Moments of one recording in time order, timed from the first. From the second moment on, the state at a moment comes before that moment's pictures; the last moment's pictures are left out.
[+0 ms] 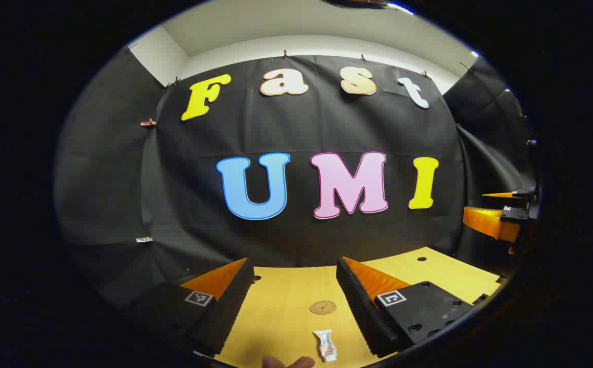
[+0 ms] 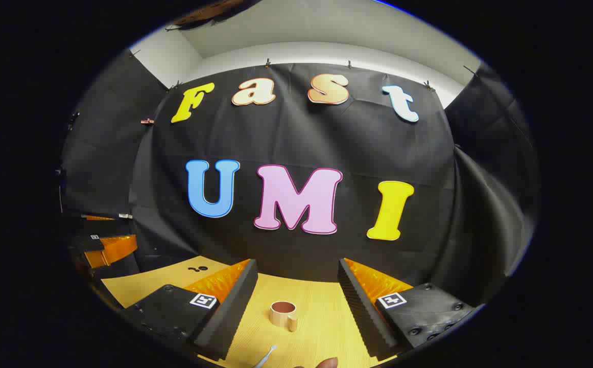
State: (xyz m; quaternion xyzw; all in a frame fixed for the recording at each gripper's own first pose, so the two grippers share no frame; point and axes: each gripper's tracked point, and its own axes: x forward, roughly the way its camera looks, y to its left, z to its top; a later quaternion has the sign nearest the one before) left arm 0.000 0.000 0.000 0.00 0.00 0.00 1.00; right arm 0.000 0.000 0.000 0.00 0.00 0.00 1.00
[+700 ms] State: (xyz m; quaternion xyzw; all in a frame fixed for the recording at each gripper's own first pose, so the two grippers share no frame) left arm 0.028 -0.029 -0.020 0.00 0.03 -0.03 1.00; right arm 0.016 -0.009 -0.020 0.01 0.02 -0.01 1.00
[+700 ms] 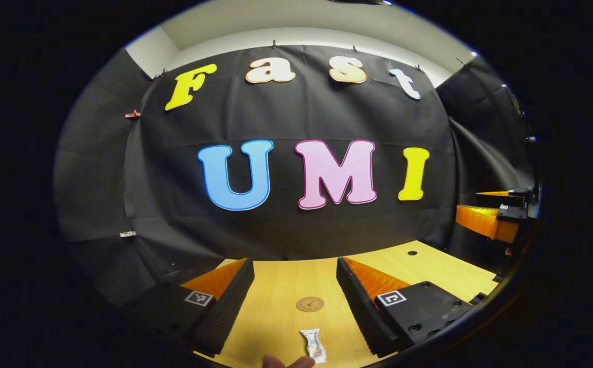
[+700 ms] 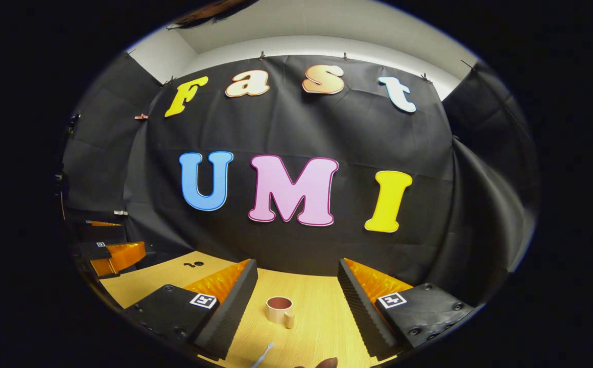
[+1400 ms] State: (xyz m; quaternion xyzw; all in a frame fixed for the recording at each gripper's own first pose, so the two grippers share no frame) left arm 0.072 -0.061 -0.183 0.00 0.21 -0.06 0.98; right arm 0.031 -0.016 -0.064 0.01 0.07 0.00 1.00
